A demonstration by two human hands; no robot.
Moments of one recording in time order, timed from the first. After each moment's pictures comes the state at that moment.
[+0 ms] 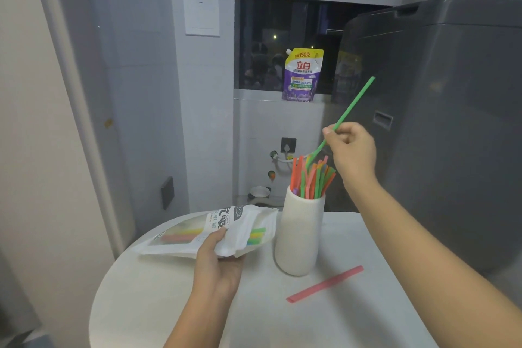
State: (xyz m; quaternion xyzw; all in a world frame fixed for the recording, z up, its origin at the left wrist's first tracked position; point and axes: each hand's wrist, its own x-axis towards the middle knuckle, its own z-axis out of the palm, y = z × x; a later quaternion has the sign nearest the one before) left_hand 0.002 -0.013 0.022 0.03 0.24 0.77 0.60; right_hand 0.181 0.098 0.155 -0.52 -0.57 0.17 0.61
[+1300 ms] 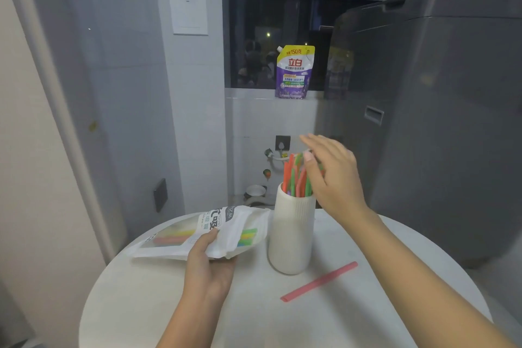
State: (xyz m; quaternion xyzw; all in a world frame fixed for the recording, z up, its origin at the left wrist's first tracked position) left_hand 0.002 -0.006 0.016 0.03 0.26 0.76 0.59; right_hand 0.190 0.069 0.120 -0.44 -0.76 -0.05 0.47
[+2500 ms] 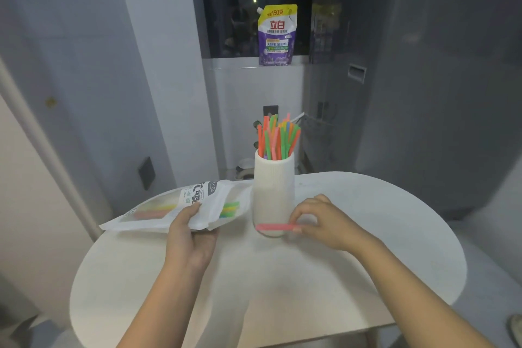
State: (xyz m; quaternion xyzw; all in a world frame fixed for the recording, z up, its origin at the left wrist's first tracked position) left_hand 0.008 -0.004 0.003 0.07 0.28 0.76 0.58; right_hand 0.249 0.042 0.005 -0.46 -0.83 0.25 0.19
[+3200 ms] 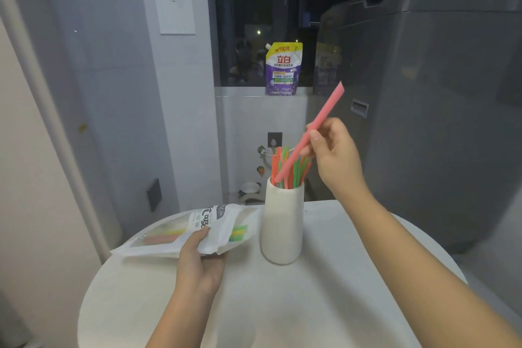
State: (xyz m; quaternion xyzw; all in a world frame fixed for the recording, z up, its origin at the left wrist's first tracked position) left_hand 0.002 -0.012 0.010 0.04 0.25 0.77 0.59; right_hand 0.200 0.052 0.143 -0.34 -0.67 0.23 0.61
